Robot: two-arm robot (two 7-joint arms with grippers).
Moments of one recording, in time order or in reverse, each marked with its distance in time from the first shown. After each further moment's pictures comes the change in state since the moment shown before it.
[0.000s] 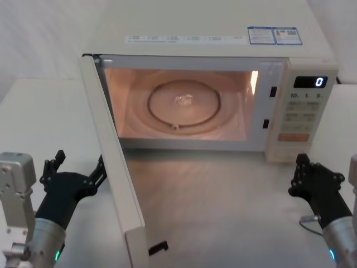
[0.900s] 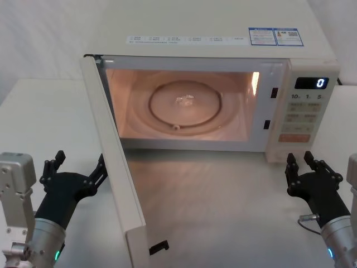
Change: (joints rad) left arm 0.000 0.000 0.000 0.000 0.000 0.000 0.000; right arm 0.014 -0.002 0.000 0.019 0.005 0.000 0.003
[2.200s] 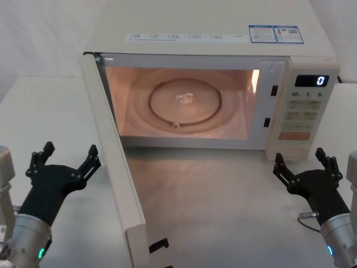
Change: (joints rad) left arm 0.052 -0.012 -0.061 -0.100 -0.024 0.036 -0.051; right arm 0.002 0.000 0.000 0.003 0.001 0.000 0.000
